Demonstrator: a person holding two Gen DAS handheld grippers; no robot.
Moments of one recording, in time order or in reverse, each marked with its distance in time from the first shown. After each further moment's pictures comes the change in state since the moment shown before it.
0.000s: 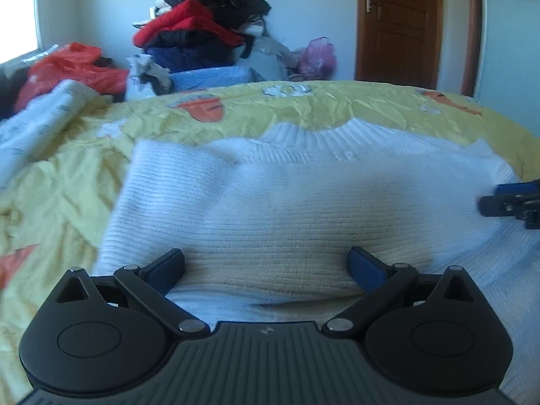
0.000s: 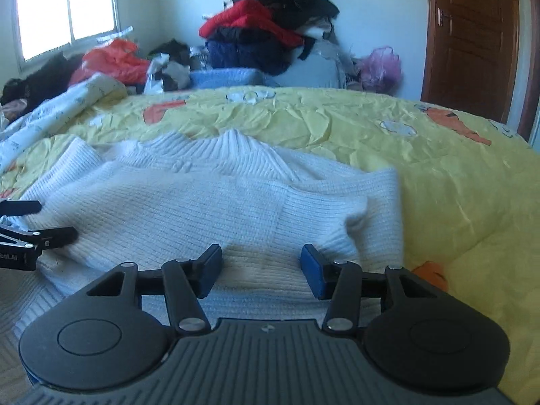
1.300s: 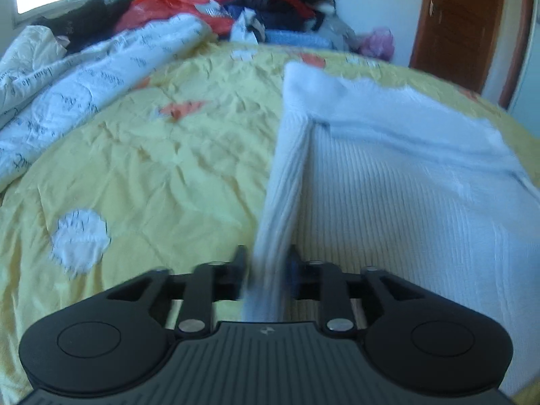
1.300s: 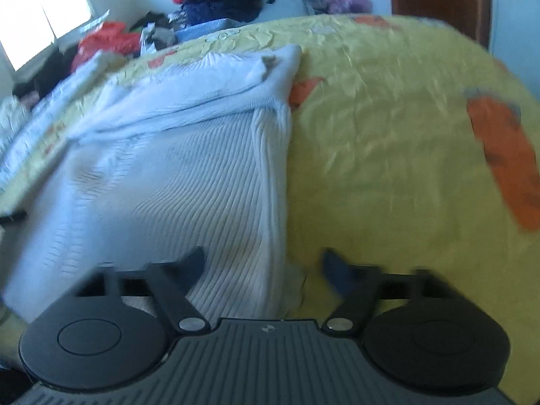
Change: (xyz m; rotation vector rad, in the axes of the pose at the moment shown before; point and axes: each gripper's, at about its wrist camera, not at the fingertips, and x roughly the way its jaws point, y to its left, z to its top) left arm -0.165 0.096 -0.129 -0.199 0.140 0.078; right arm -0.182 -0.057 -0.138 0.204 0.184 0.063
